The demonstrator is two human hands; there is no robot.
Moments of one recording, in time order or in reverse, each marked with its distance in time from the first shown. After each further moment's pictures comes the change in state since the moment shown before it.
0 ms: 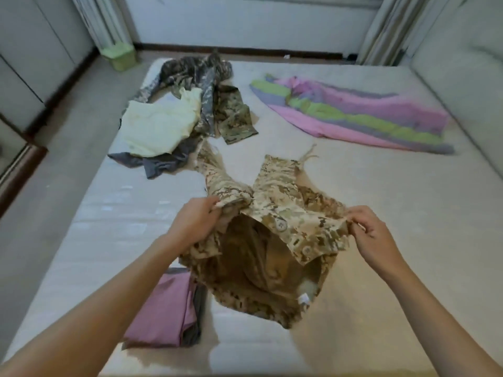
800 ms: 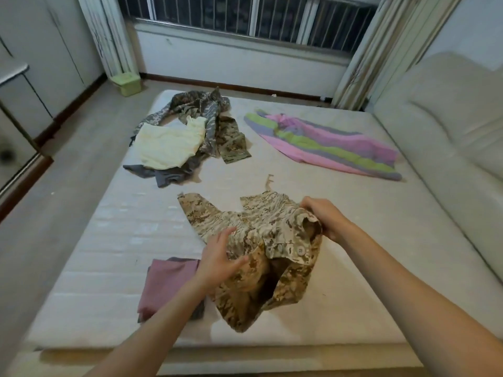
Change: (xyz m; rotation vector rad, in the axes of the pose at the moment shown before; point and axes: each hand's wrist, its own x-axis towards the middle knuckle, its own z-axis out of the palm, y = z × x) left_hand -0.174 0.022 0.007 -0.243 0.017 0.048; right_hand -0.071 -0.164 -0.004 0.279 -0.154 0.443
